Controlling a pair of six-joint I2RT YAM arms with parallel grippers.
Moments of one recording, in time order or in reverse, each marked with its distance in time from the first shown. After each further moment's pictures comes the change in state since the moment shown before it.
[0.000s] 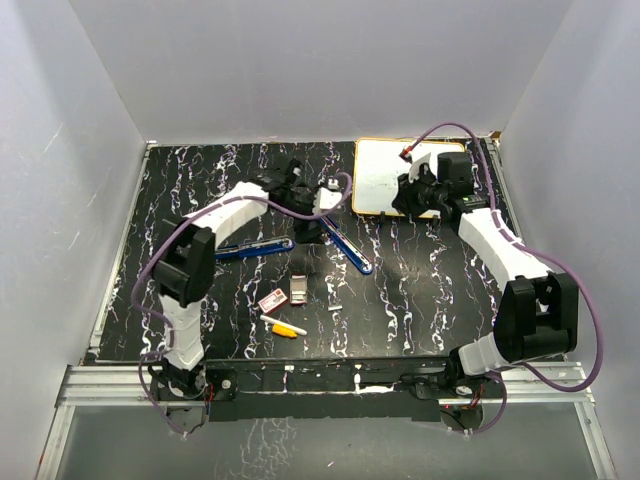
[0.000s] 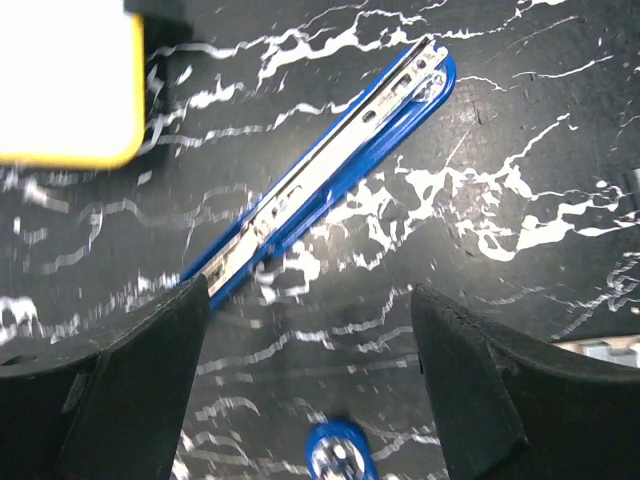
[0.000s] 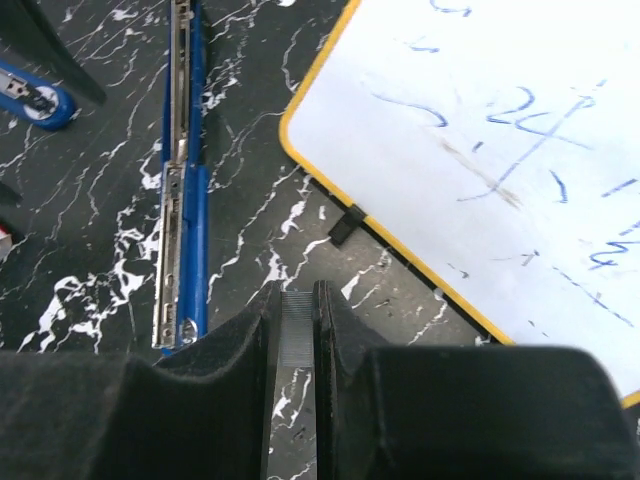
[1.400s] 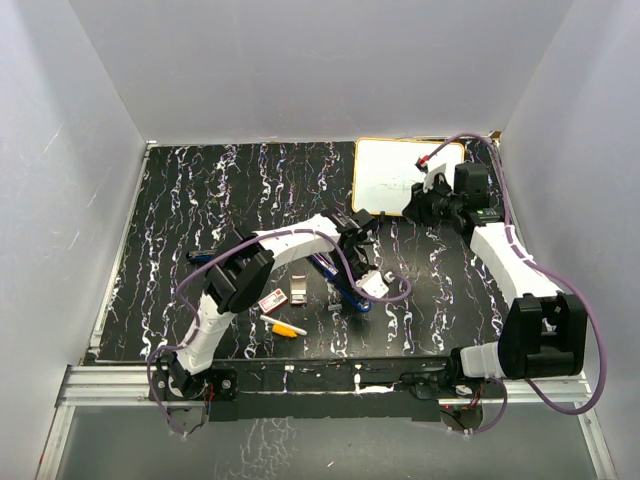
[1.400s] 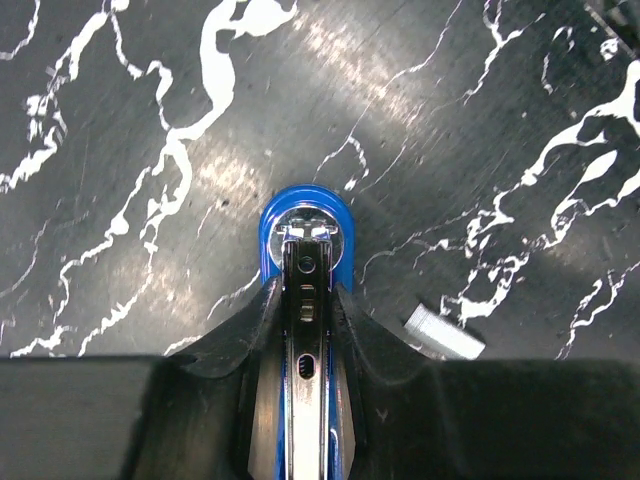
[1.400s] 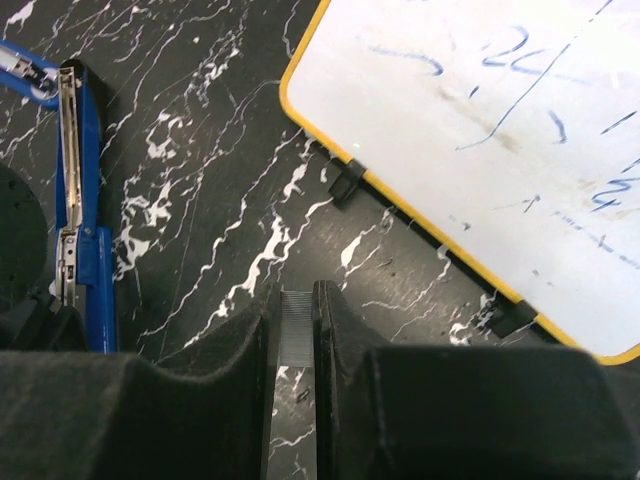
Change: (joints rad) left arm -0.421 0.273 0.229 -0.447 -0.085 0.517; right arm -0.108 -0.098 -0.109 0.023 -0.074 -0.006
